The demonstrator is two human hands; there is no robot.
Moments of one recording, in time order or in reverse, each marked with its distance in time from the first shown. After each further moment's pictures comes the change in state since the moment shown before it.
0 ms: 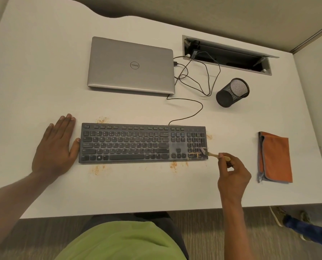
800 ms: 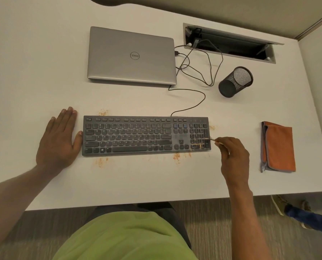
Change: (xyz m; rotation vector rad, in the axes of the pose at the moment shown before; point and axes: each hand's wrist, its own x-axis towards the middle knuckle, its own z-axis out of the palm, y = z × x) left_hand -0.001 0.000 -0.002 -0.007 0.001 0.003; right_hand 0.024 0.003 -0.004 -0.336 -0.244 -0.328
